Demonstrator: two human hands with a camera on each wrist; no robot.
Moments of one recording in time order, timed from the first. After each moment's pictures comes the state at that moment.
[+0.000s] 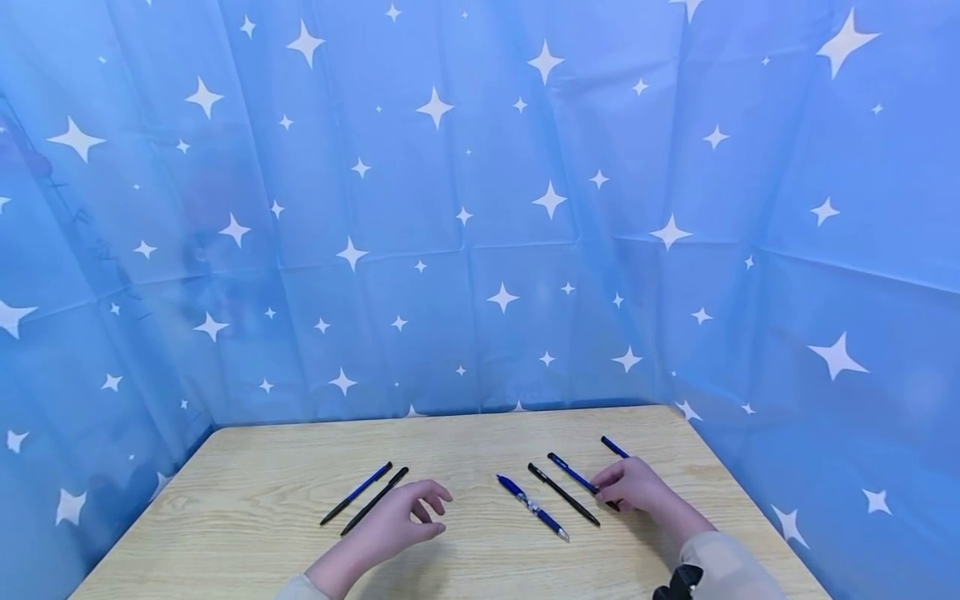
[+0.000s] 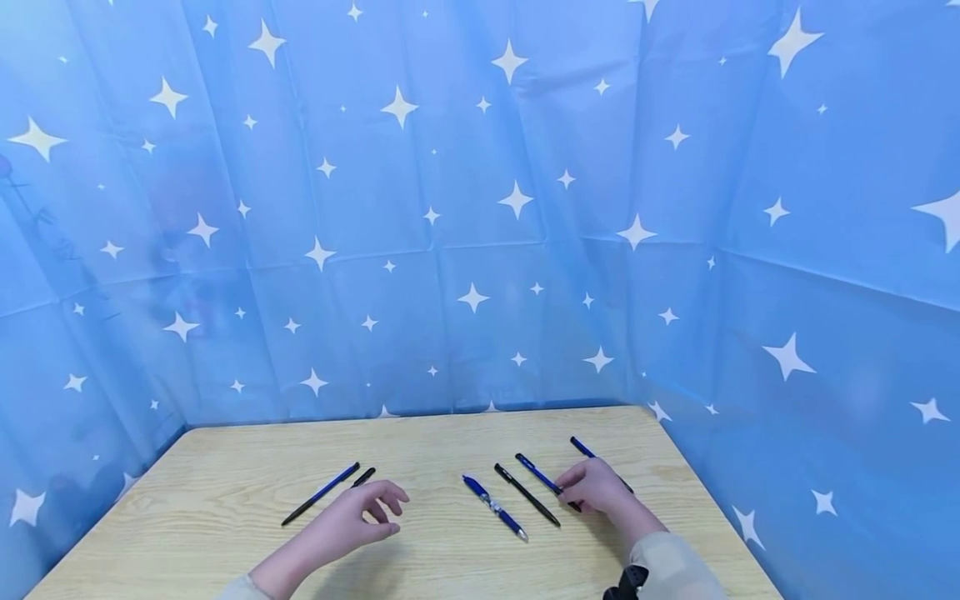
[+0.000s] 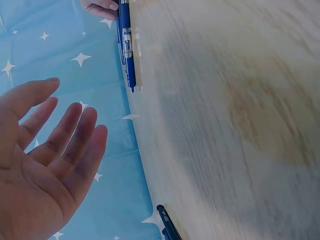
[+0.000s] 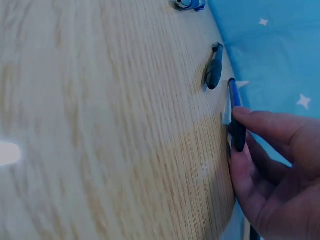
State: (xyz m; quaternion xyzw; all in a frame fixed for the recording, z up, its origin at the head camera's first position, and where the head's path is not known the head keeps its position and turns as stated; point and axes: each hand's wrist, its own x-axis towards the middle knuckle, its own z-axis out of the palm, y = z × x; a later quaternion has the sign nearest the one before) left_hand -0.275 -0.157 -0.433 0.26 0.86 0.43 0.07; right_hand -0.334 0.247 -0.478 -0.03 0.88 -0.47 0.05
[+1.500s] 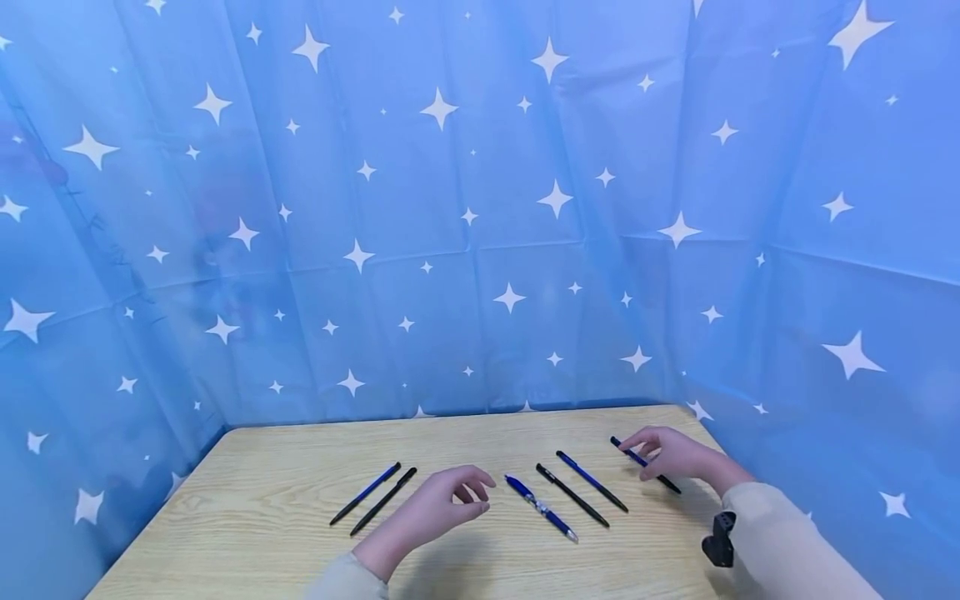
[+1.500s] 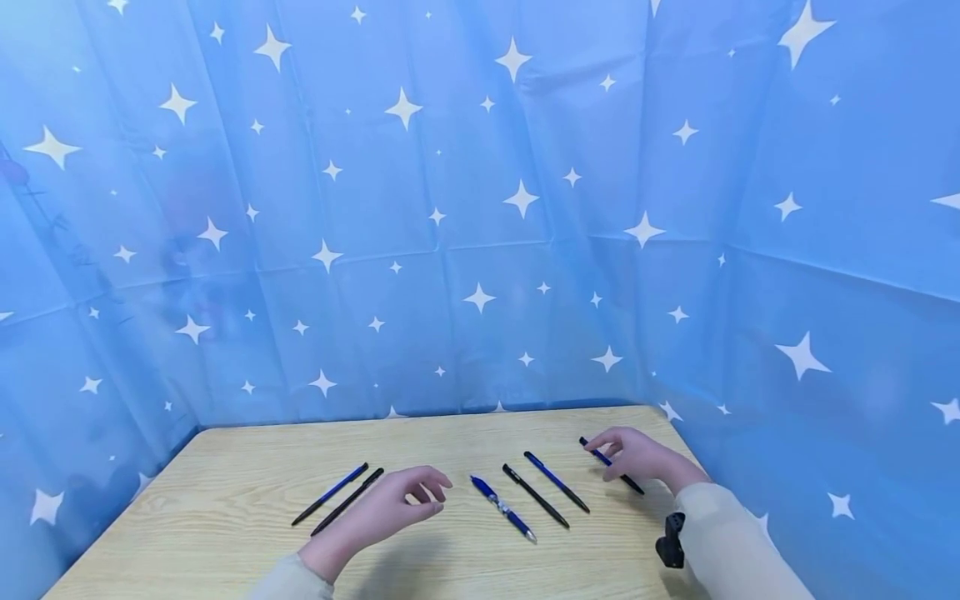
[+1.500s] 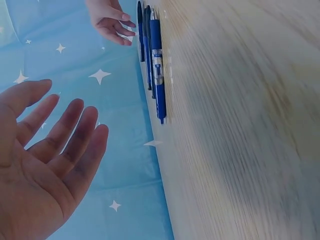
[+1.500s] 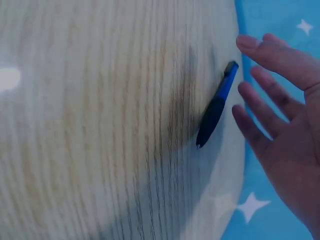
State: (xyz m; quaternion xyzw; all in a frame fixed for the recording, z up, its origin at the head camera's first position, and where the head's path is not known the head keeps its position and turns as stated) left_hand -0.288 -0.113 -0.421 0.26 0.86 0.44 0.08; right_hand -0.379 0.319 -0.449 -0.22 0.90 -0.37 0.10
